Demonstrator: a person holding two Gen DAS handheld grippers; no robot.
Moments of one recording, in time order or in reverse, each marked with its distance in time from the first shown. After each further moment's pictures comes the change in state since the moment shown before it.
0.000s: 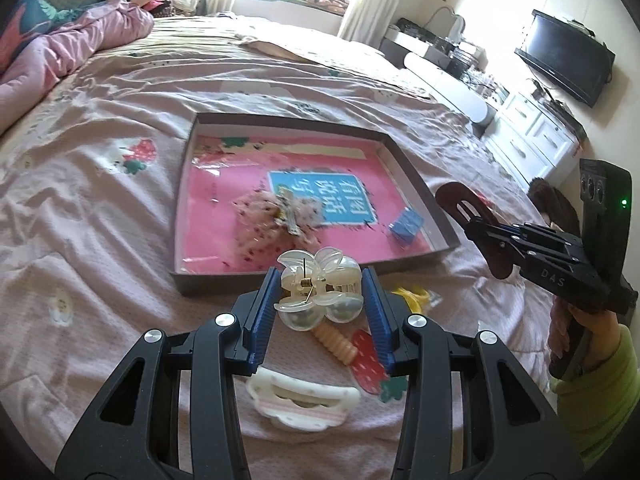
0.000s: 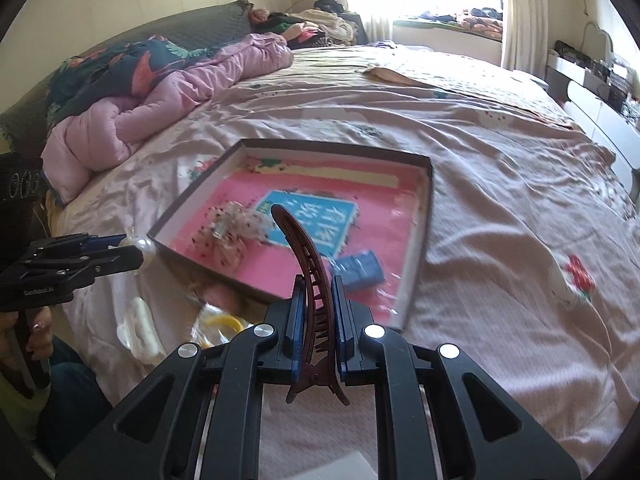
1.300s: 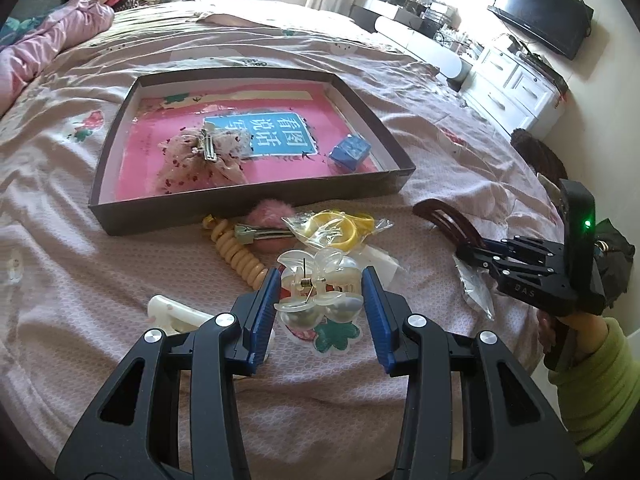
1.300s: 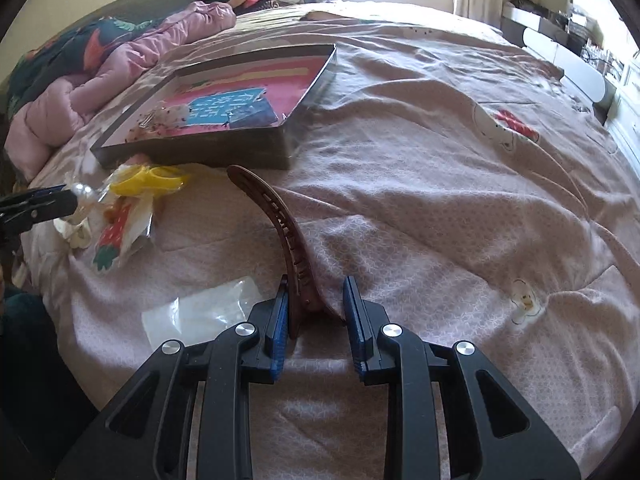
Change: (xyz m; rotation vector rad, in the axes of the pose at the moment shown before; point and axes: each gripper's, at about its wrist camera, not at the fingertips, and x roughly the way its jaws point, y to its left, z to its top) left arm 0.019 -0.056 -0.048 0.094 0.109 -0.052; right arm -0.013 -0.058 -0.121 0.117 0.140 -0.136
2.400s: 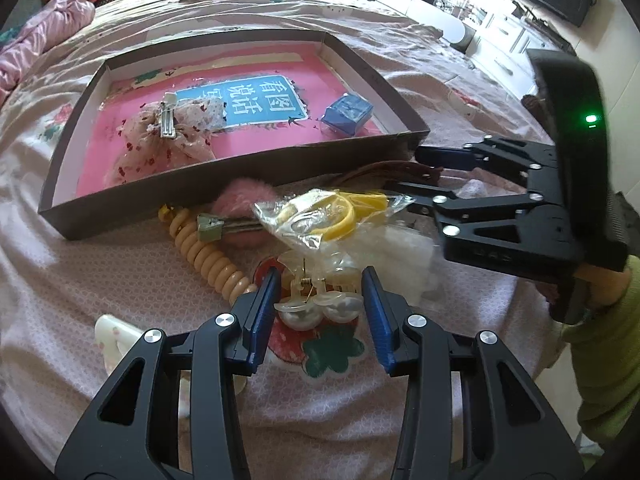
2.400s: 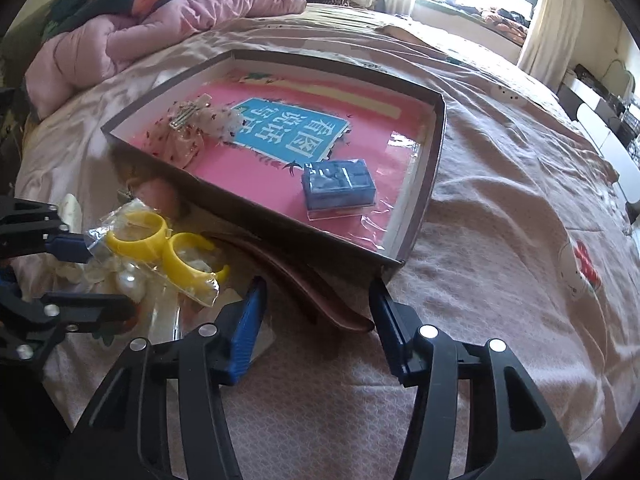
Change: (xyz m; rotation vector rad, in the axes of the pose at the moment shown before) left arm 0.047 -0.009 0.001 0.049 0.106 0.024; right arm 0.051 0.065 0.072 -0.291 0.002 0.008
